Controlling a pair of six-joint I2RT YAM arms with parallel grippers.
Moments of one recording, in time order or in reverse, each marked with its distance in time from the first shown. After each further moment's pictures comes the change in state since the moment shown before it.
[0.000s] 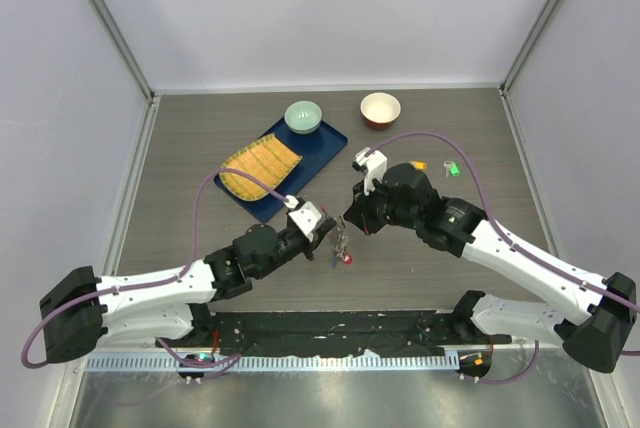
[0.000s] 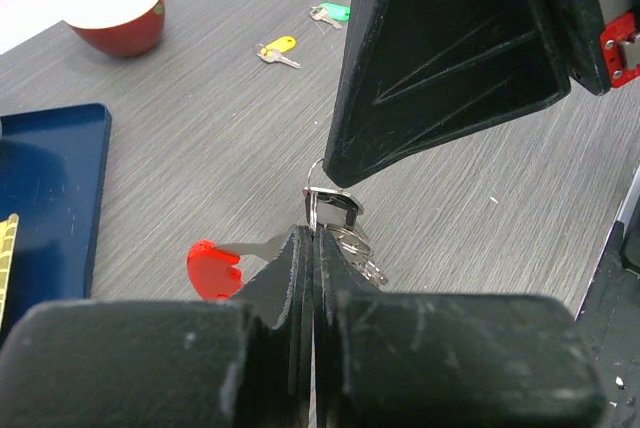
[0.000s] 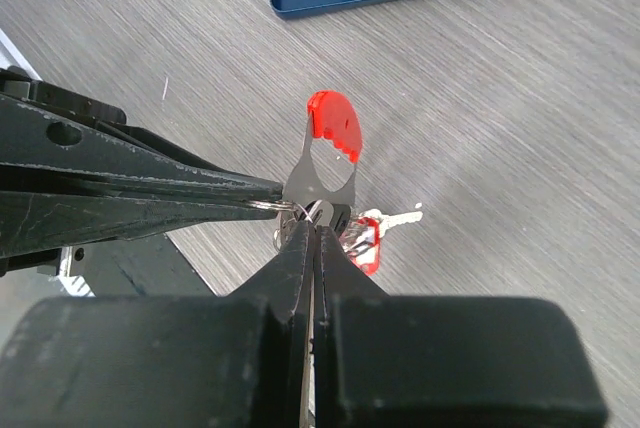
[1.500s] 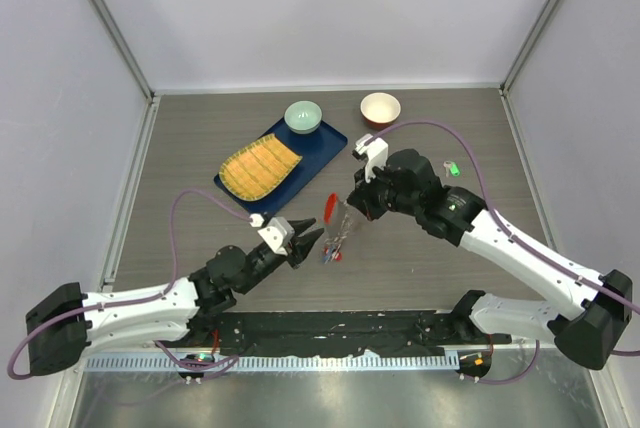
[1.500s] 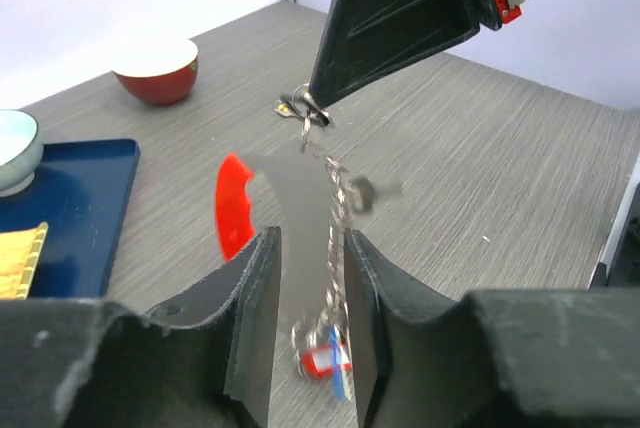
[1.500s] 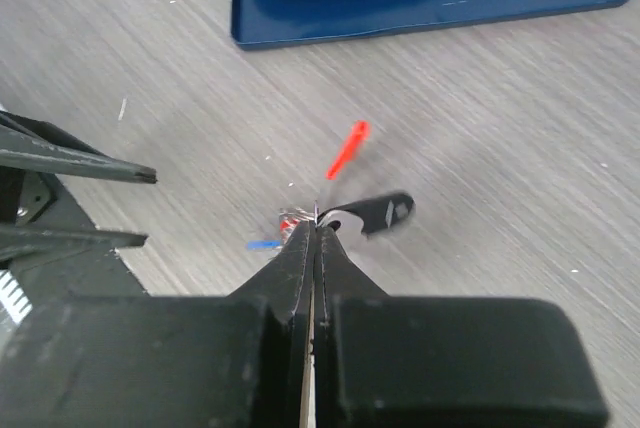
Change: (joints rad) left arm -0.021 -0.188 -0.243 0.285 -0.047 0.014; right arm -0.045 0.044 0.056 0.023 -0.034 -0.097
